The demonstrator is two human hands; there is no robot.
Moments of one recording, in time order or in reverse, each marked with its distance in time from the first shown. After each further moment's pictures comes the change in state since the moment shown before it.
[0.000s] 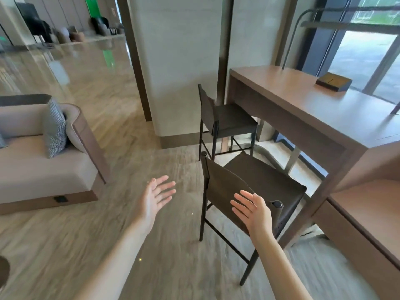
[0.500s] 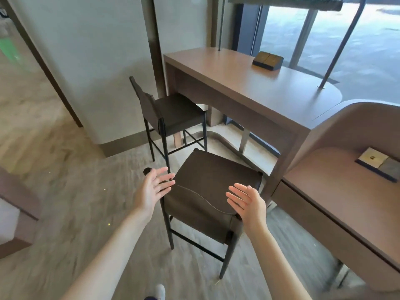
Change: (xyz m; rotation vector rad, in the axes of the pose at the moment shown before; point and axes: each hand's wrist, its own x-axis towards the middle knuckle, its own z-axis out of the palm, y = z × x) left_hand 0.139 -0.021 0.158 0.099 -0.311 -0.138; right_hand 0.101 -0.060 -0.056 0.079 0.287 -0.097
